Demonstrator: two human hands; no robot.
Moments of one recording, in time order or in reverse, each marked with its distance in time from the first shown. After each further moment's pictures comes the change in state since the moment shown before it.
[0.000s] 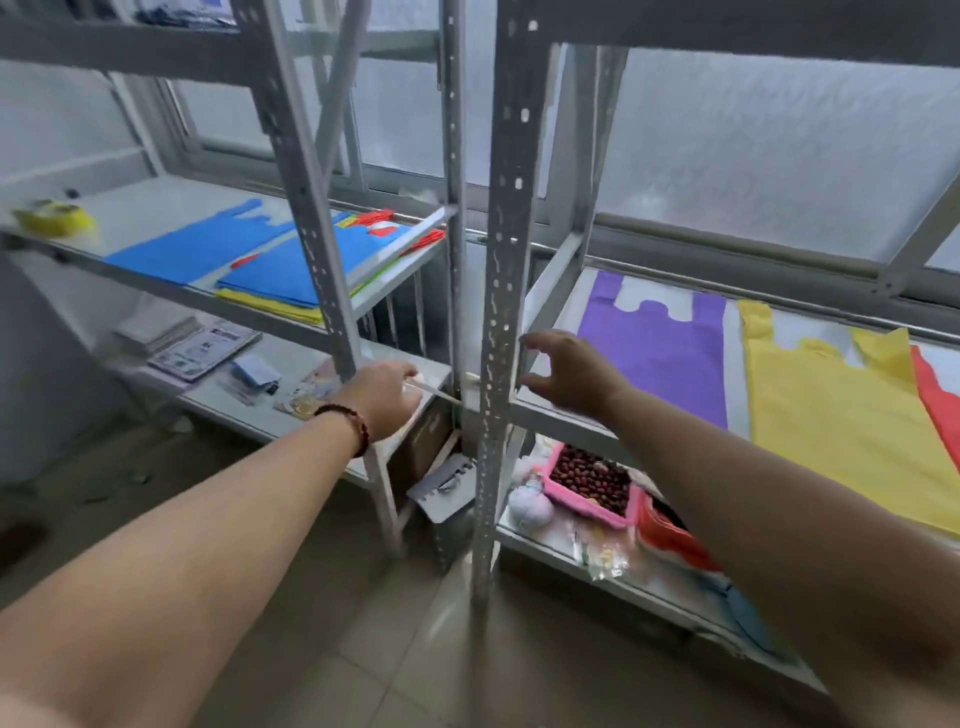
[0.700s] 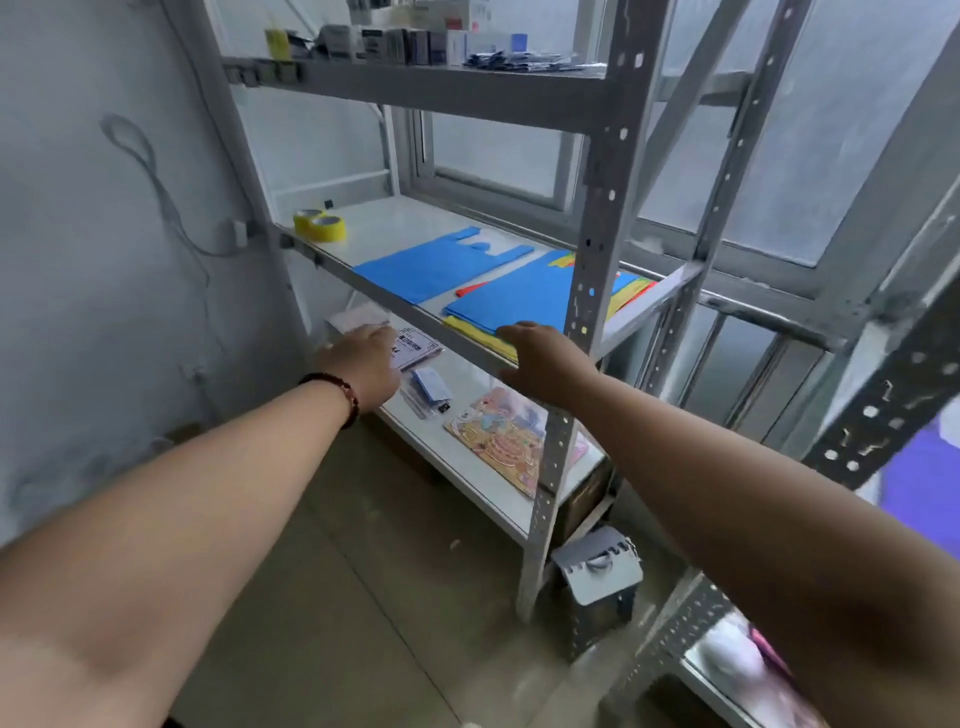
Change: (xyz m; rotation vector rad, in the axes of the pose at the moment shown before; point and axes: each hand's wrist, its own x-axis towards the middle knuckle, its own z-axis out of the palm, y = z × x) left_hand 0.026 -0.270 -0.163 0.314 0.168 -0.390; right_hand 0.211 -0.268 0.106 -0.061 -0.113 -0.340
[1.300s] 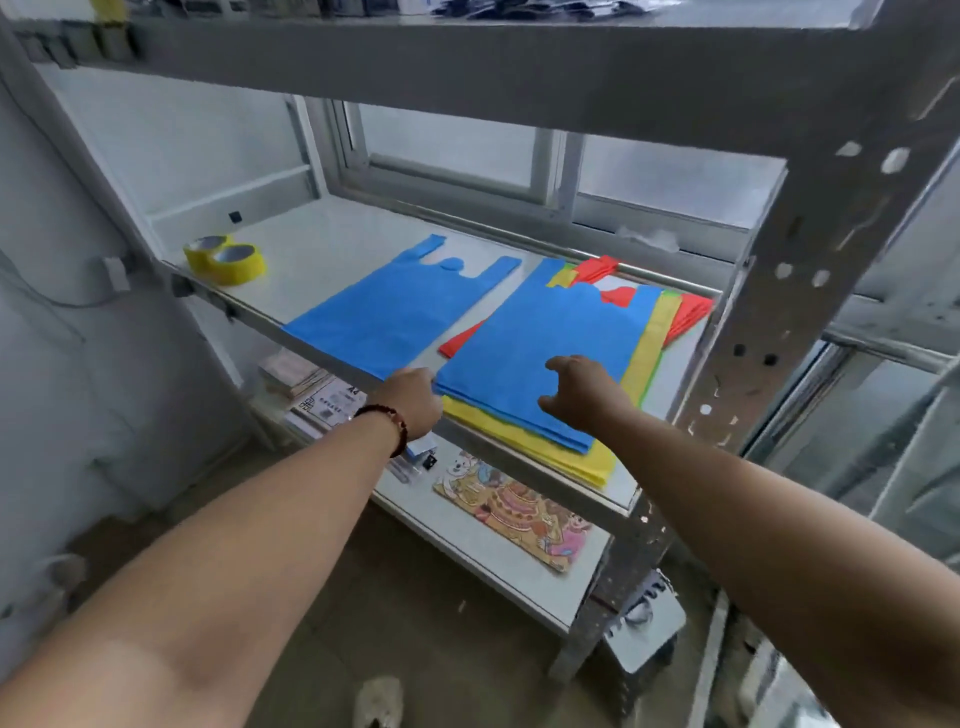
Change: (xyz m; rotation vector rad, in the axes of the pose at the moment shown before) left_hand 0.290 -0.003 0.059 -0.209 -0.275 0.095; right_hand 0.237 0.099 0.068 0.118 -0.109 0.448
